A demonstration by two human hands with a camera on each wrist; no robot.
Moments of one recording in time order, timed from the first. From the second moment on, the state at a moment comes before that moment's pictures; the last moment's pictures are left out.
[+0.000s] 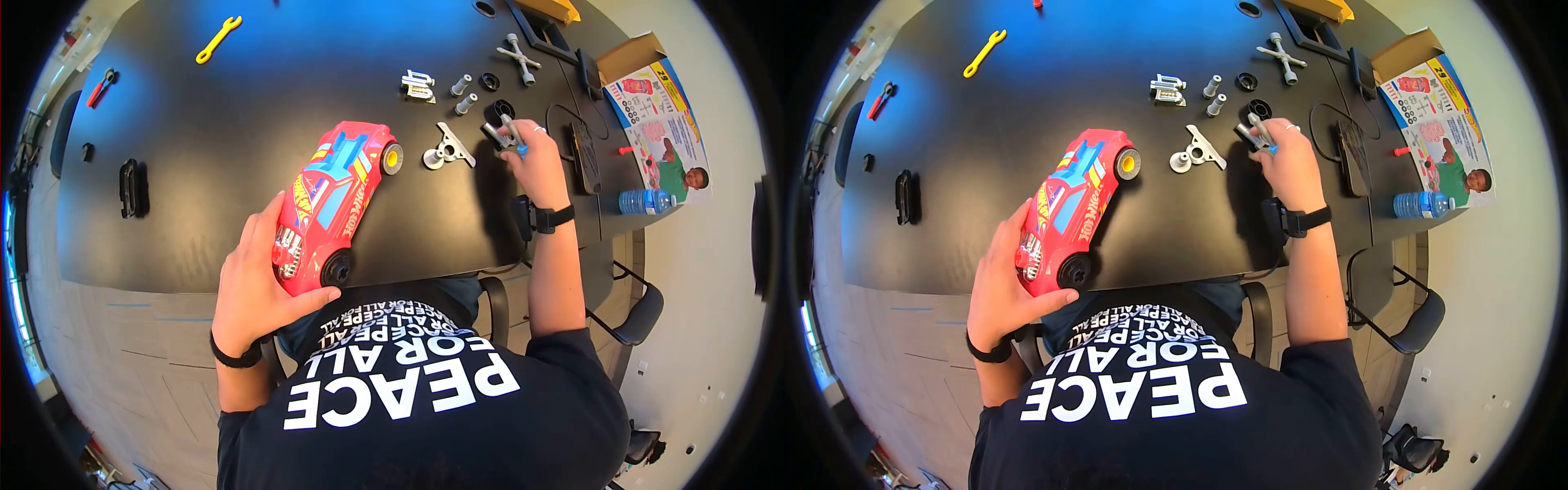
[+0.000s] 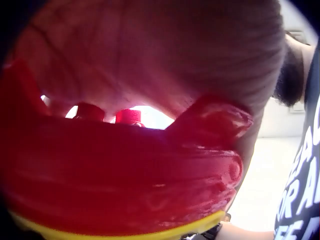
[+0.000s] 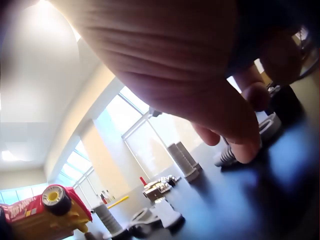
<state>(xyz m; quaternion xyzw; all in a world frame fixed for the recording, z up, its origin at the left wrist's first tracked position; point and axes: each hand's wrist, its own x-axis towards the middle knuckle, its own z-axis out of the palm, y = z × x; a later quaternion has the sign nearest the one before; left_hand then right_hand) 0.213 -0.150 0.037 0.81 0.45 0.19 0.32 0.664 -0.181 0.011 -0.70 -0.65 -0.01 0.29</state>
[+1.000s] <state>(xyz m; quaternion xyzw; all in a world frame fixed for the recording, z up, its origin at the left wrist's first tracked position) 0.226 -0.169 0.032 0.81 0.48 0.19 0.27 0.560 -0.192 0.010 -0.64 -0.61 0.22 0.41</state>
